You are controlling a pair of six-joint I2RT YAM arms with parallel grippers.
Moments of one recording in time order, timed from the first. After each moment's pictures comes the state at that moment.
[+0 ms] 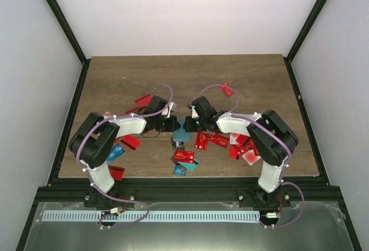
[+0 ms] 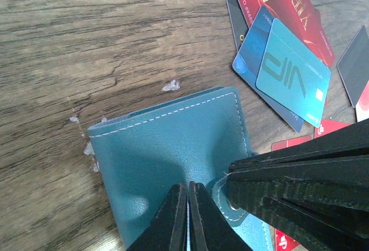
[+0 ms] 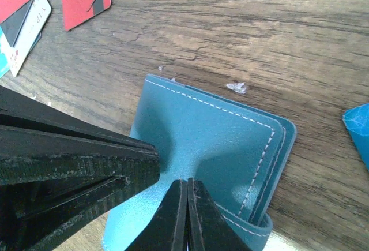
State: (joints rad) left arm -0.55 1.77 0.88 -0.03 0.41 -0.51; right arm 0.69 1.80 0.99 -0.09 -0.28 0.56
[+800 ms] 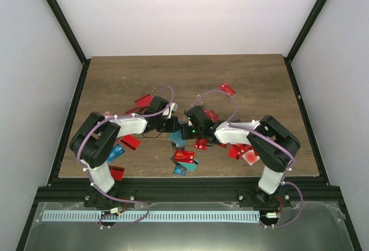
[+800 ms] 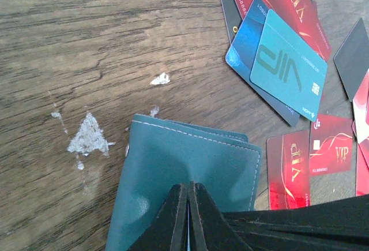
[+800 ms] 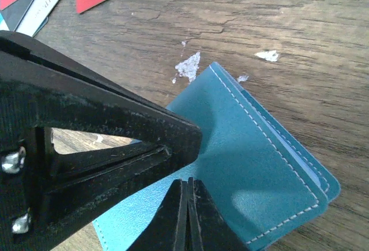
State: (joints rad) left arm -0.56 1.77 0.88 -0.04 0.41 -0.51; right arm 0.80 1.75 0.87 0.05 -0.12 0.62
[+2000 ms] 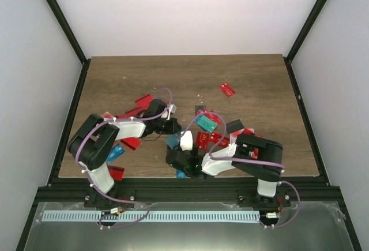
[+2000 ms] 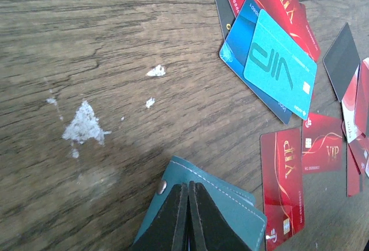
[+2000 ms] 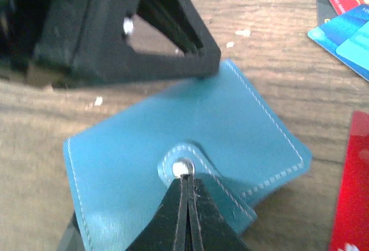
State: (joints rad) left arm -0.57 1.76 0.81 0.06 0.42 -0.55; right arm 1.27 1.84 0.75 0.24 0.77 0.83
